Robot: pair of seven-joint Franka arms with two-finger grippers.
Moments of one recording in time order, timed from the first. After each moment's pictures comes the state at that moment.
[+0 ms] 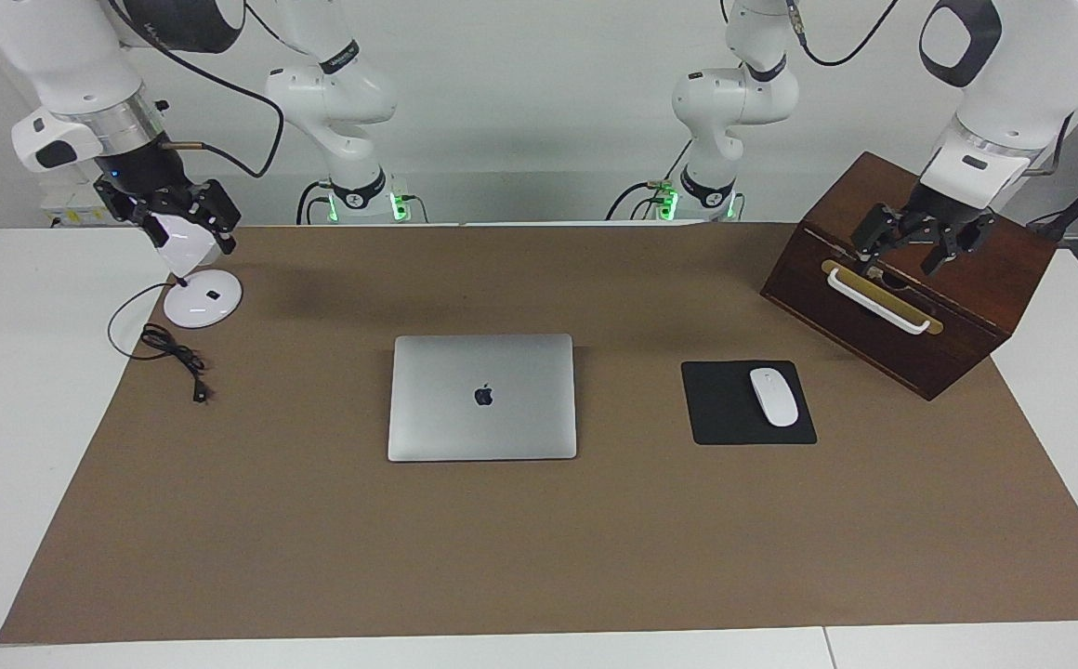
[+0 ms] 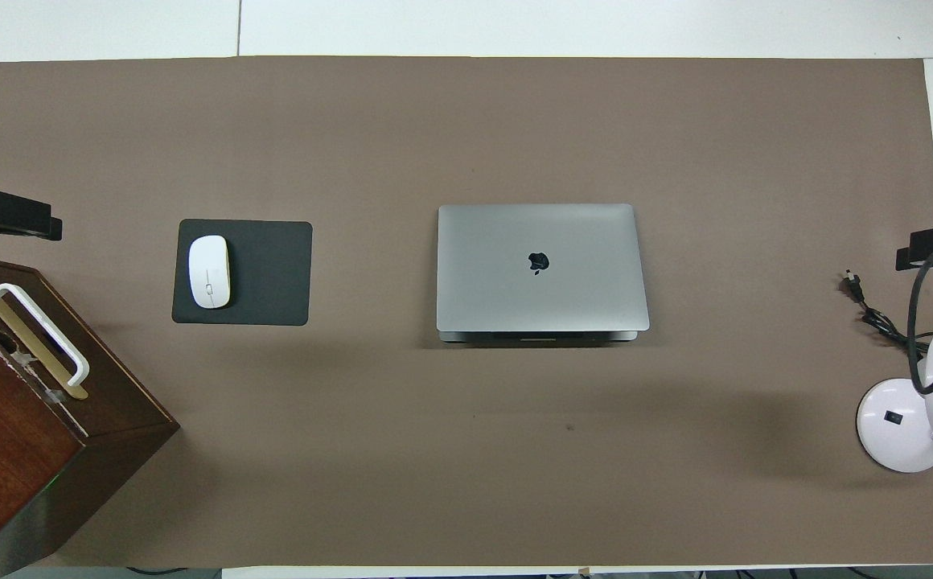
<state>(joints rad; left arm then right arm) -0.04 0.01 0.05 -1.60 -0.03 1.66 0.07 -0.05 -0.12 -0.06 -1.74 0.01 1.65 0.07</state>
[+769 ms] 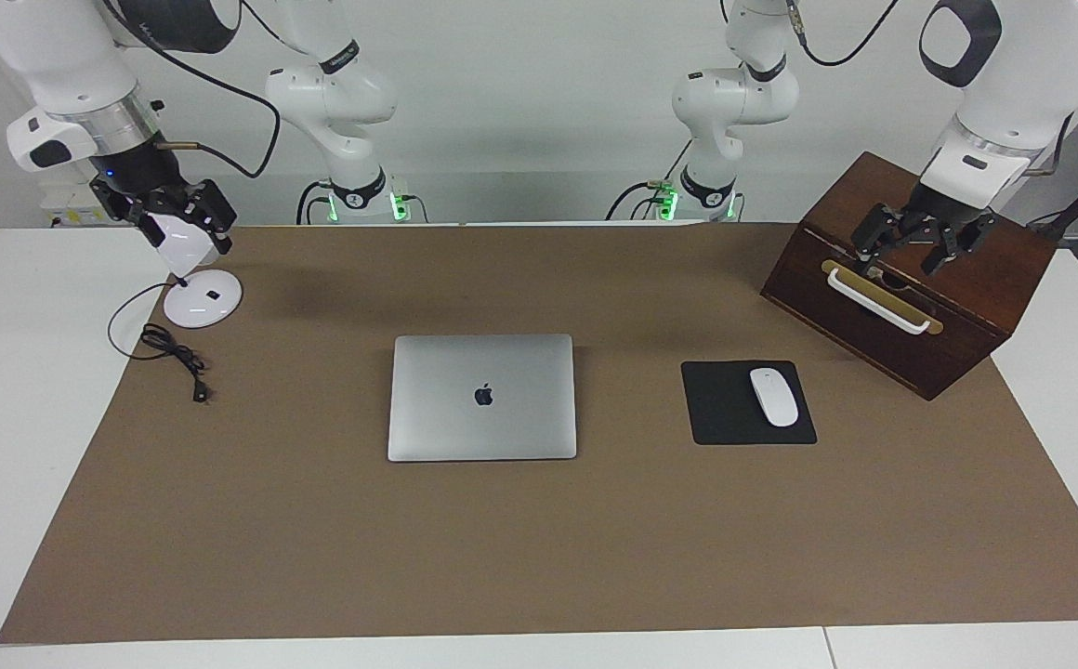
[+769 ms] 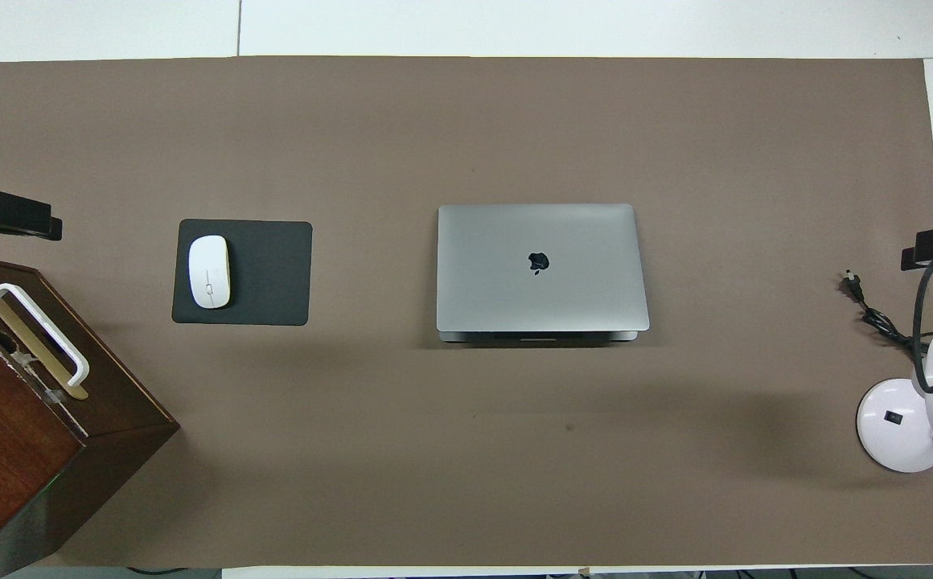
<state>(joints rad) -0.04 0.01 0.05 -1.60 -0.03 1.66 0.07 -0.05 -0.12 -0.07 -1.74 0.01 1.65 0.07</state>
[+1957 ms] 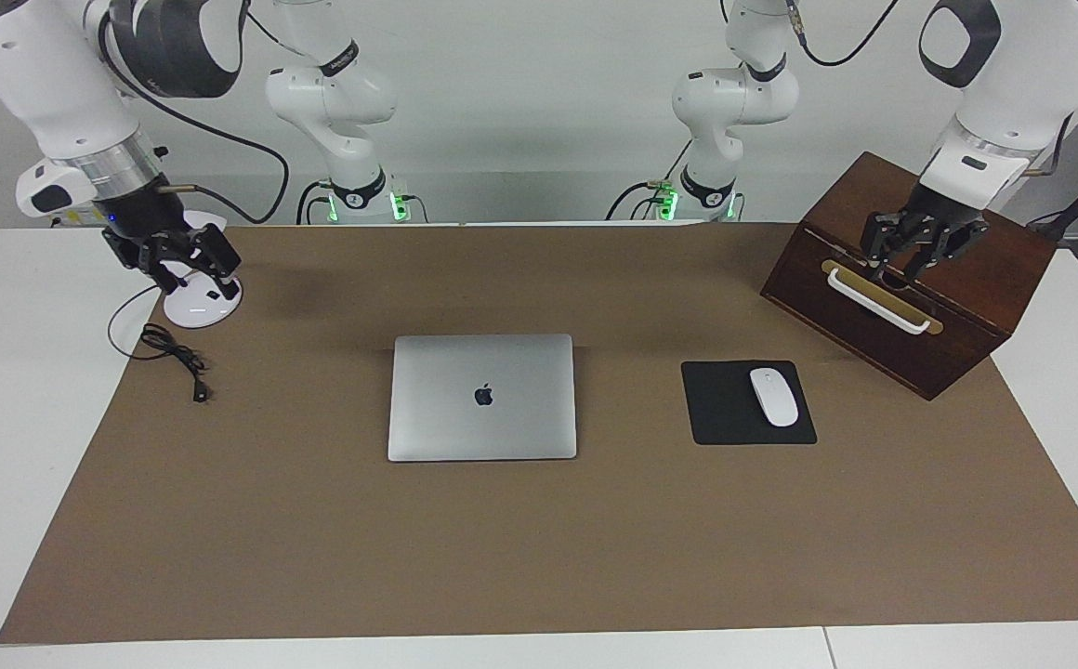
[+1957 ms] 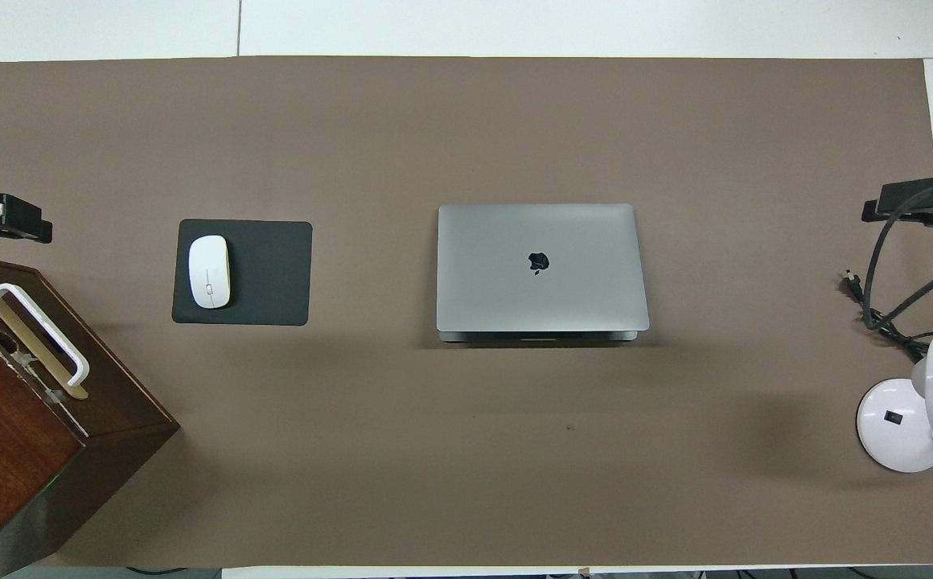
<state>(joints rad) -0.04 0.01 0.05 -1.60 -0.03 1.66 0.07 -0.05 -0.07 -0.08 -1.83 0.16 1.92 0.10</state>
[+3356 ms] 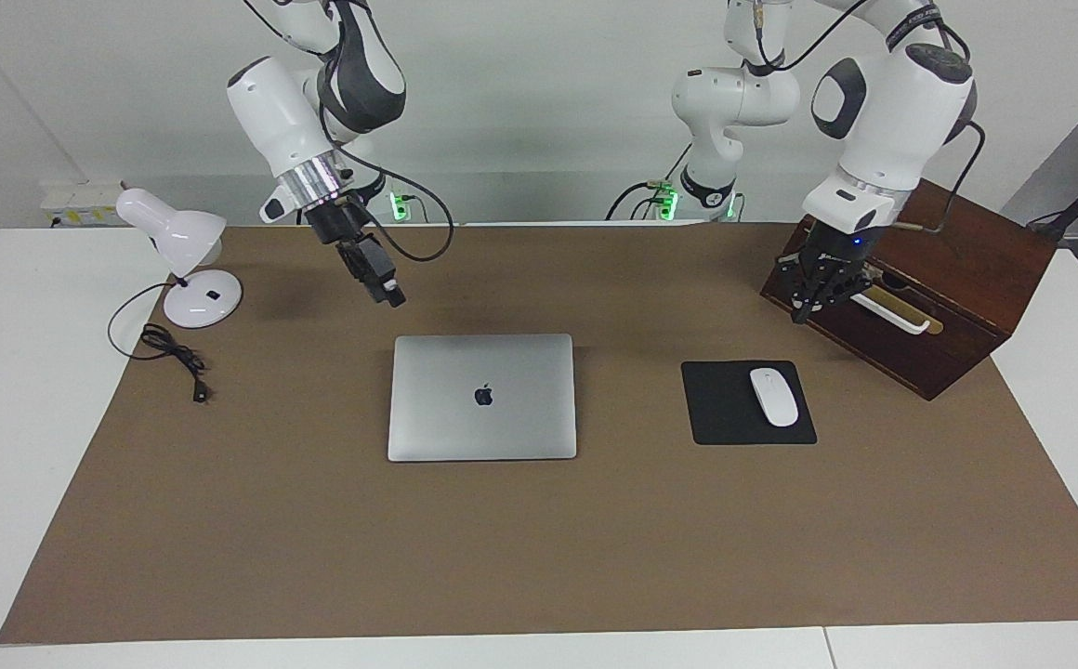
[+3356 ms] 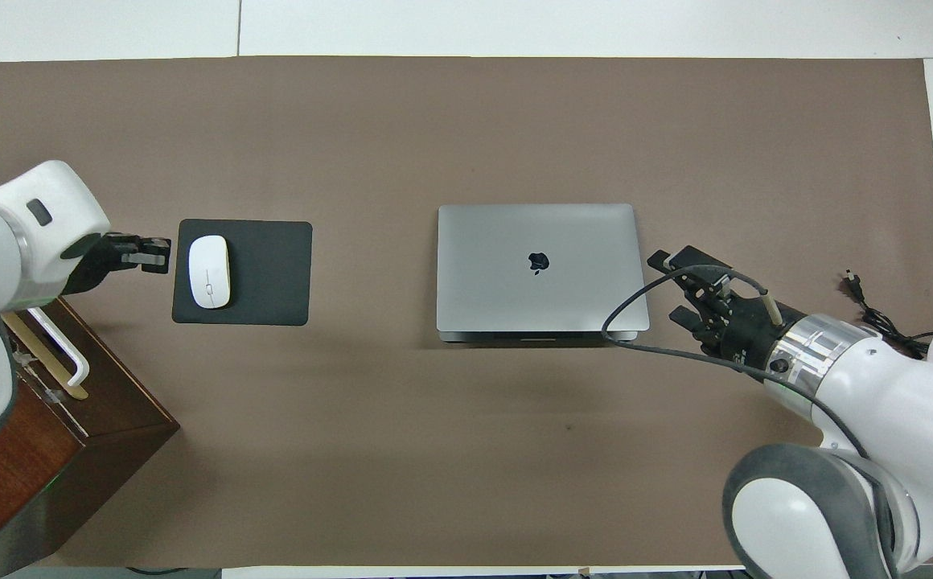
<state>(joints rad) -0.16 -0.18 0.01 -2.14 -0.14 2.23 0.18 0.35 -0.37 -0.04 -2.54 0.70 2.75 0.67</state>
